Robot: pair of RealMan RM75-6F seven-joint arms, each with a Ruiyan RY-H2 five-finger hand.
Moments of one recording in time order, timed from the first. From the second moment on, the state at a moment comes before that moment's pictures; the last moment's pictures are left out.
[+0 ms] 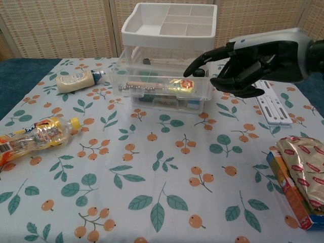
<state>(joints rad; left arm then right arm) -0.13 -1.11 -0.07 -1.75 1.50 1.50 0.27 0.71 -1.10 0.28 -1.91 -1.28 0.58 0.55</state>
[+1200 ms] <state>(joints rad) -0.08 -1.09 -0.06 -1.76 1.49 1.55 0.25 1.12 -1.21 0.29 -1.57 -1.25 0.59 -0.29</state>
